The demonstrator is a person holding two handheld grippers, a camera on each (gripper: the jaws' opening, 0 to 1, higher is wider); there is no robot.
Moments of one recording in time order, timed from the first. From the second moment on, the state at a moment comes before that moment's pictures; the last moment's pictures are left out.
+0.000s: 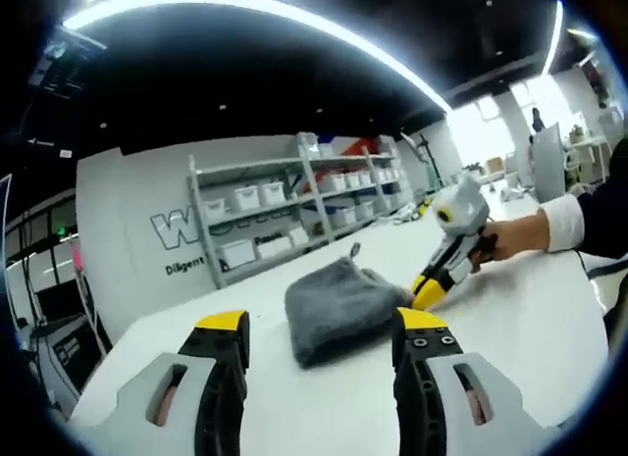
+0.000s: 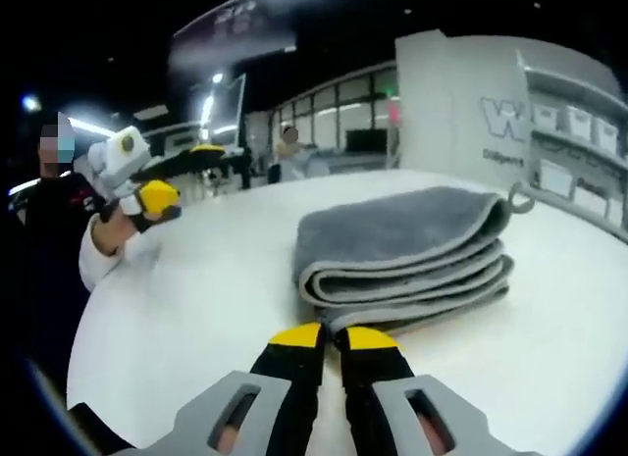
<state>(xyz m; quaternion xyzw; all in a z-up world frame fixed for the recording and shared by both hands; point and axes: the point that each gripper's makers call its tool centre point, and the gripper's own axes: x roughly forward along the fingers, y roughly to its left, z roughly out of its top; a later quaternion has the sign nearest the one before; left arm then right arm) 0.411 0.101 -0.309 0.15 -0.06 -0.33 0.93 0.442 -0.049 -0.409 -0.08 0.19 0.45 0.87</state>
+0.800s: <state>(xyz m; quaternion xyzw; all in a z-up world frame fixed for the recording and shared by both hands) 0.403 0.085 -0.316 0.19 -0.07 -0.34 0.92 0.416 -0.034 -0.411 -0.05 0.21 0.49 0.84</state>
